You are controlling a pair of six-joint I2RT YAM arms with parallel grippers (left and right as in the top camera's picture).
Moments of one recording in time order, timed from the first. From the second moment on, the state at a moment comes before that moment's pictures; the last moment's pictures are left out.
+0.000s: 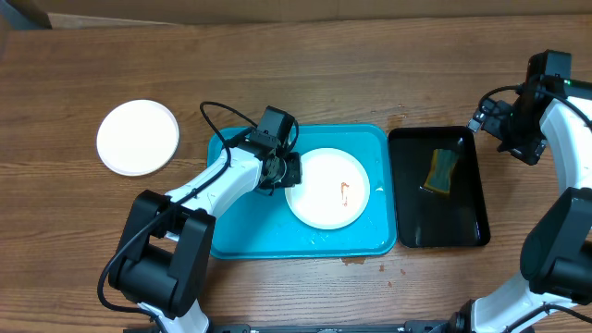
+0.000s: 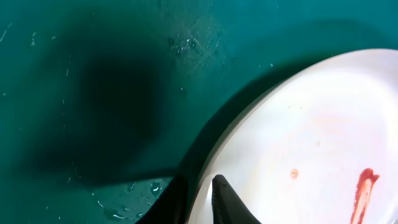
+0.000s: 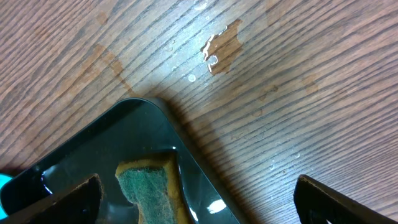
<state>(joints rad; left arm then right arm) -0.42 1.84 1.11 -0.52 0.14 -0.47 -0.26 1.85 1.49 -1.01 -0.04 0.33</state>
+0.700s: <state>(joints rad) -0.42 1.84 1.11 -0.53 0.14 -0.45 -0.26 1.85 1.49 -1.01 -0.04 0.33</state>
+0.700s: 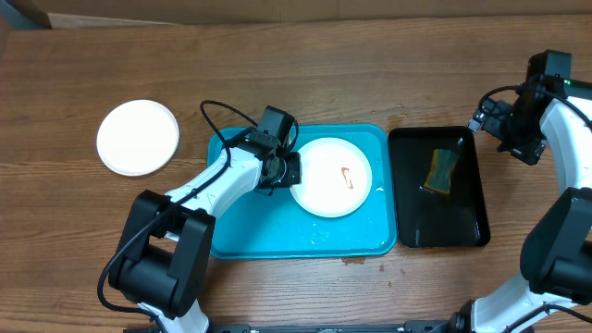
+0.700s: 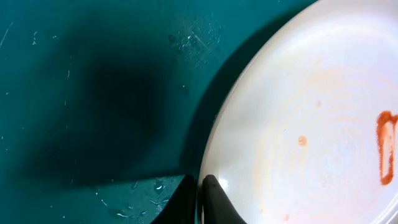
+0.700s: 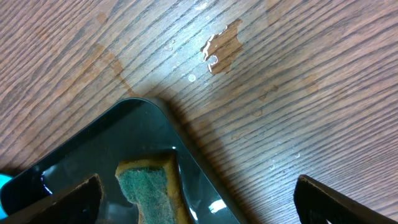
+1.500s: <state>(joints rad) -0.42 1.84 1.11 -0.55 0.14 -0.43 -0.26 1.85 1.49 -0.94 -0.04 0.33</state>
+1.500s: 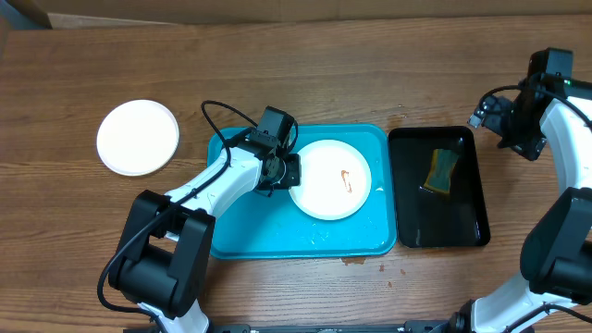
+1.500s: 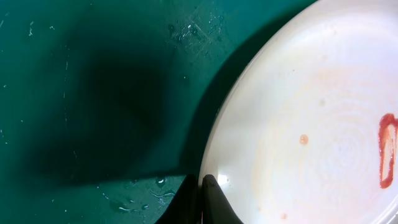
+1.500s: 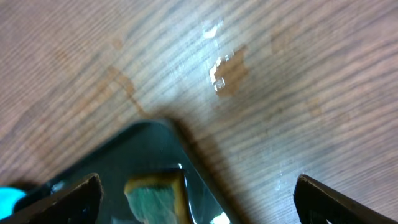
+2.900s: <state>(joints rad) -0.42 1.83 1.11 -0.57 0.14 -0.41 -0.01 1.85 1.18 -0.84 0.01 0.31</state>
